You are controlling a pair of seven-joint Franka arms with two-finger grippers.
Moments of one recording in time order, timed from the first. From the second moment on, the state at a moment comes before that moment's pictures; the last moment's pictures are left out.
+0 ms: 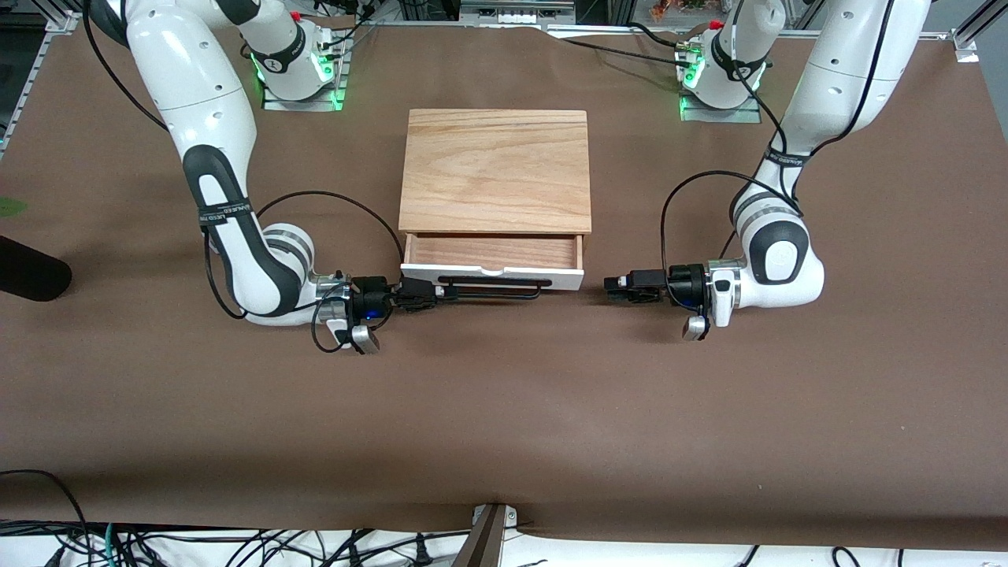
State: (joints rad) left arm -0.13 0.62 -0.01 -1.90 -1.54 1.85 0.85; right arm 0.25 0.80 0.03 -1.64 1.63 1.78 -0.89
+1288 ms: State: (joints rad) left arm -0.10 0.56 0.01 -1.91 -1.41 1.85 0.76; right arm 0.24 0.85 0.03 -1.55 1.63 1.78 -0.84
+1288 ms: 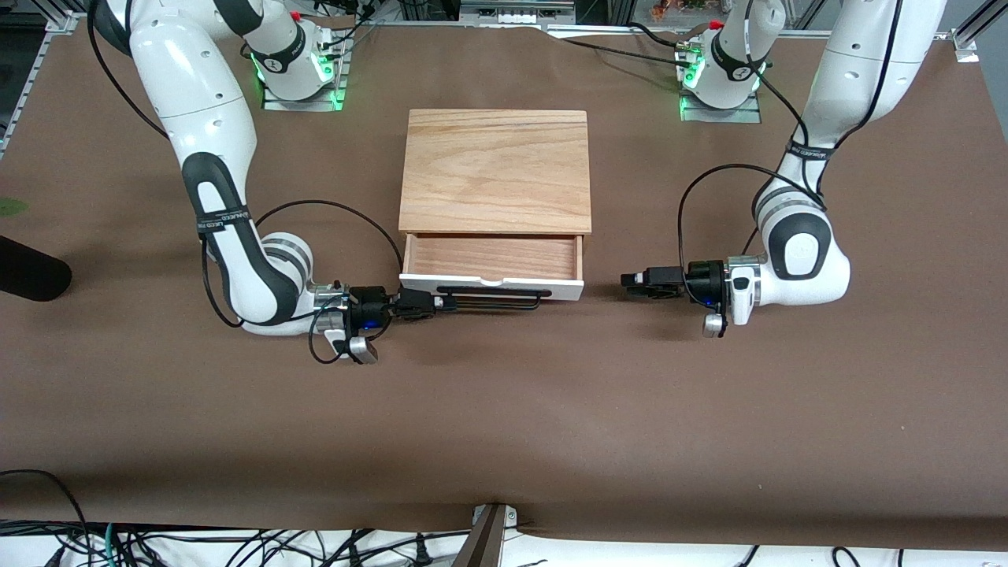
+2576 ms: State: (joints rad) left arm -0.10 0.52 0.04 -1.92 -1.20 2.05 0.74; right arm 0.18 0.82 -0.02 -1.38 1.35 1.77 -0.71
